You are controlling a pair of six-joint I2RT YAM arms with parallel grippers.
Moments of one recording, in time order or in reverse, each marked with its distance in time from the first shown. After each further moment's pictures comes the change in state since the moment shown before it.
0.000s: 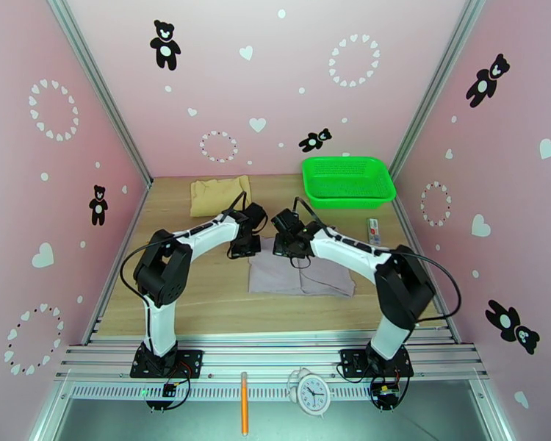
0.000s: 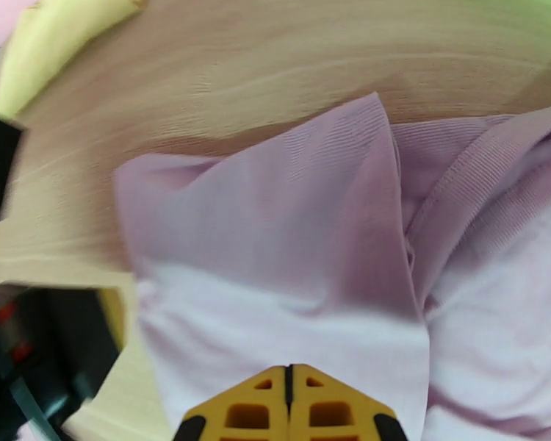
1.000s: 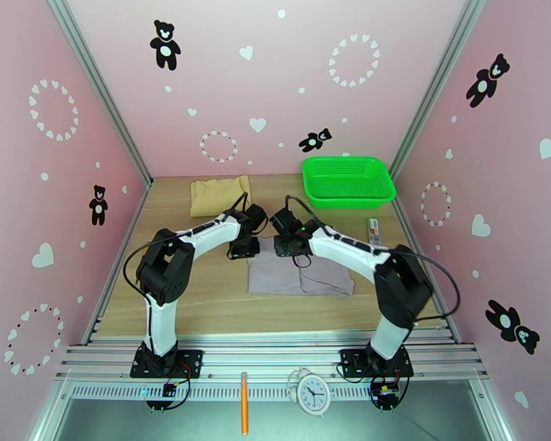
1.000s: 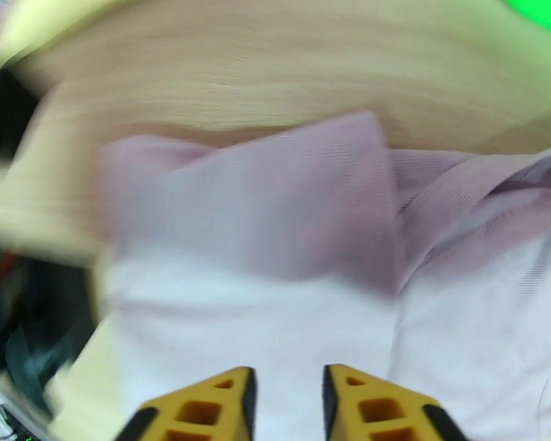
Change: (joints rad) left arm 0.017 0.015 0.115 -0.090 -0.058 0.042; right arm 0.120 -0.150 0.031 -0.084 0.088 -0.191
